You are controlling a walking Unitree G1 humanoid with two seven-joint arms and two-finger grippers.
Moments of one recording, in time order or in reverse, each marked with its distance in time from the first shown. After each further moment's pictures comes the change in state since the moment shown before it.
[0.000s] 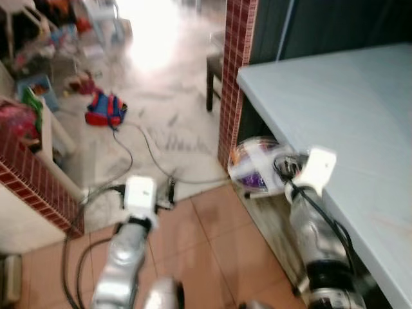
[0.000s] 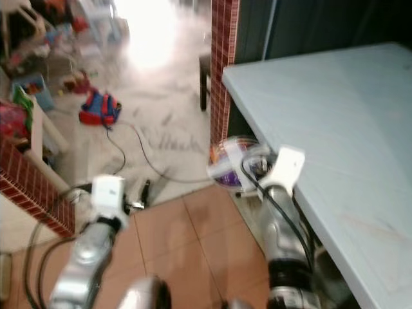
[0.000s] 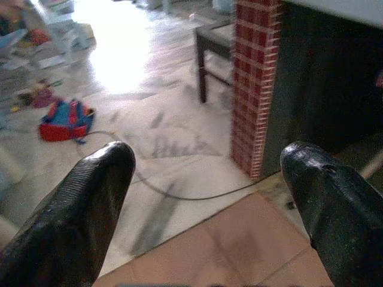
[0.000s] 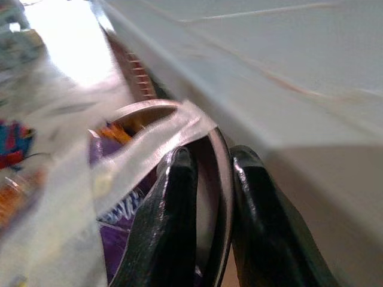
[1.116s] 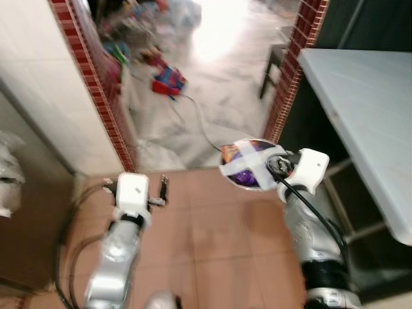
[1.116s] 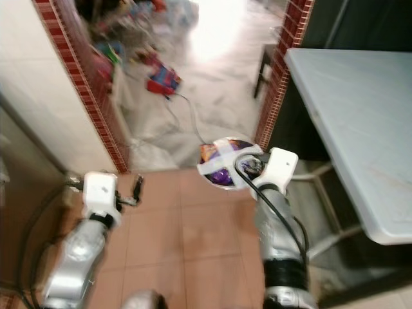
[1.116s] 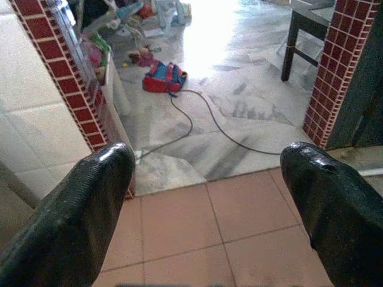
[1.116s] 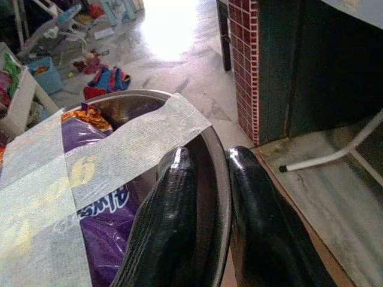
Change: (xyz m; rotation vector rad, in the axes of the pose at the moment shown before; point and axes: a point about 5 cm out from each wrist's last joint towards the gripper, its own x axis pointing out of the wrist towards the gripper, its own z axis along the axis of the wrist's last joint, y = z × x) left arm 0.000 0.010 -0.001 0.000 0.004 0.036; right arm 0.001 0.011 0.002 0.006 -0.007 0.043
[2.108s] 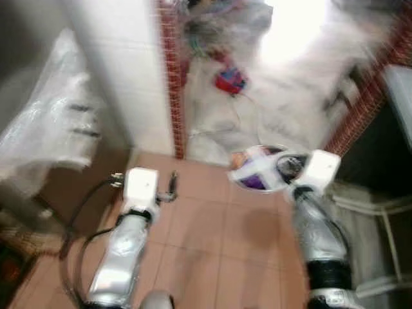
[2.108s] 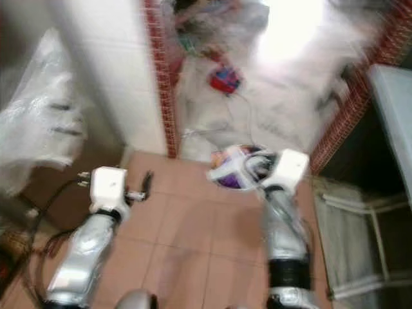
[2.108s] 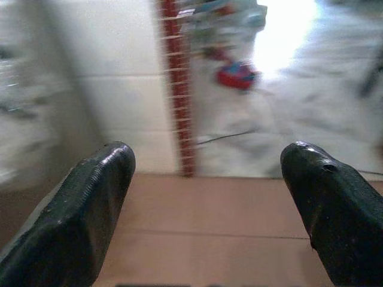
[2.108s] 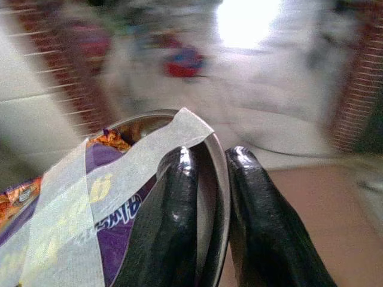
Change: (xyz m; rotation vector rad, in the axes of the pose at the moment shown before) left arm 0.004 0.000 0.004 0.000 -0.015 0.000; right arm 0.000 0.004 -0.001 0.000 0.002 0.009
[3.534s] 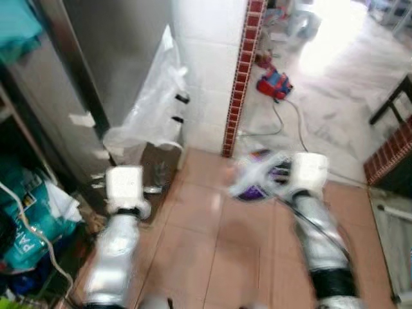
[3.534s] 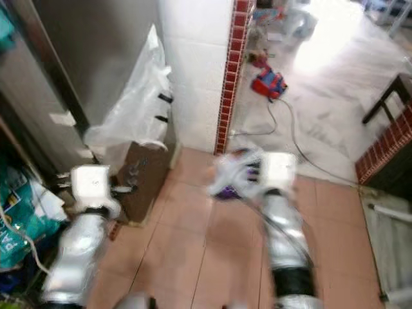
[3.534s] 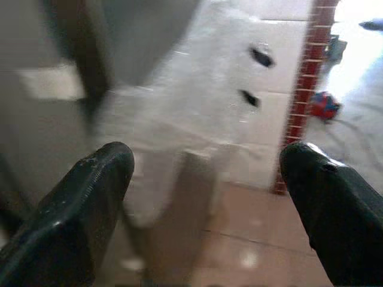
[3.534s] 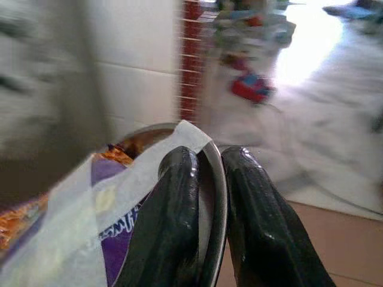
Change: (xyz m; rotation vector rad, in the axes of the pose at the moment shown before) left arm -0.001 0.020 0.006 -0.040 -0.087 0.137; right arm -0.009 0.008 -0.006 -0.249 -0.069 0.149
